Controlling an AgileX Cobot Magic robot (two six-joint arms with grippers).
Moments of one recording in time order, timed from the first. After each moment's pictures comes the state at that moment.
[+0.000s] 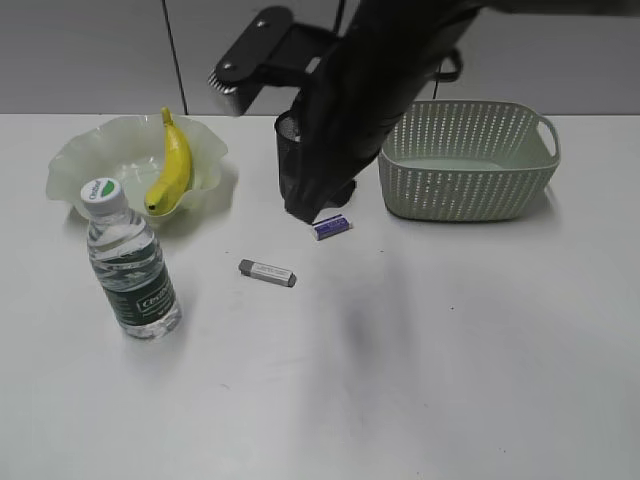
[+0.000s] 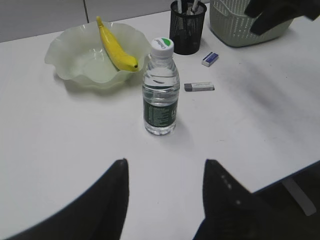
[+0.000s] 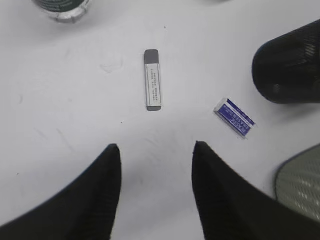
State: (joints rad) left arm -0.55 0.01 -0.54 0.09 1.06 -0.14; right arm 0.74 1.85 -1.47 0.07 0.78 -0.53
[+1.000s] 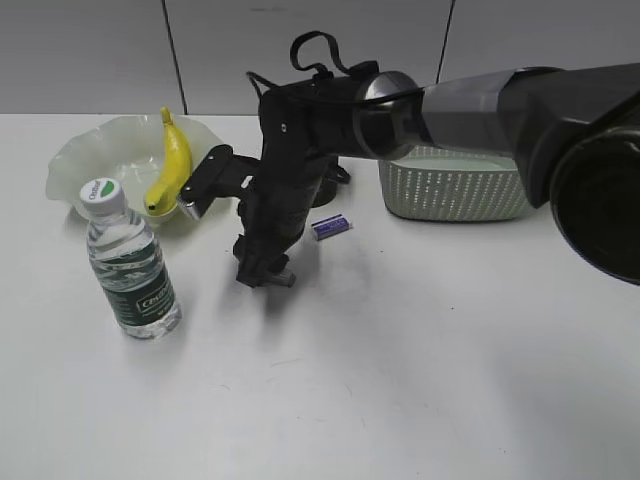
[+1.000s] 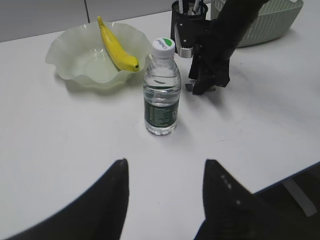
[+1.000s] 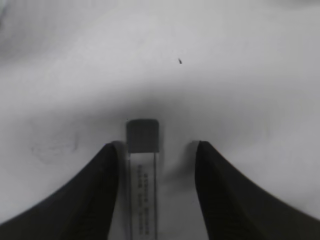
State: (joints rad) left arm -0.55 0.01 -0.54 0.09 1.06 -0.15; right arm 0.74 2.43 -1.87 0.14 0.77 -0.60
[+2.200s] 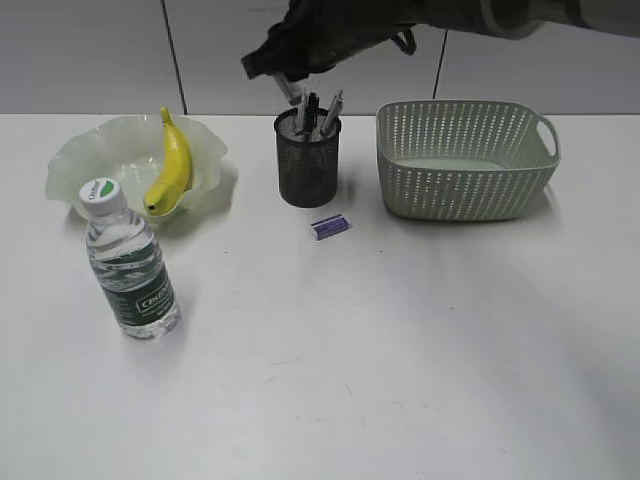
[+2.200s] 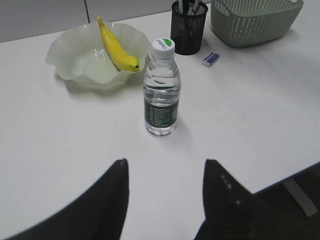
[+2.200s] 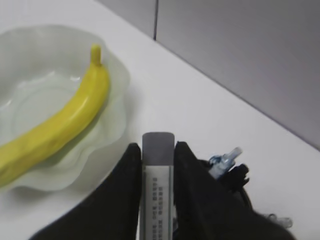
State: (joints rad) left arm -0.55 0.01 -0.54 0.09 1.06 -0.15; right arm 0.59 2.22 -1.88 0.22 0.33 -0.30
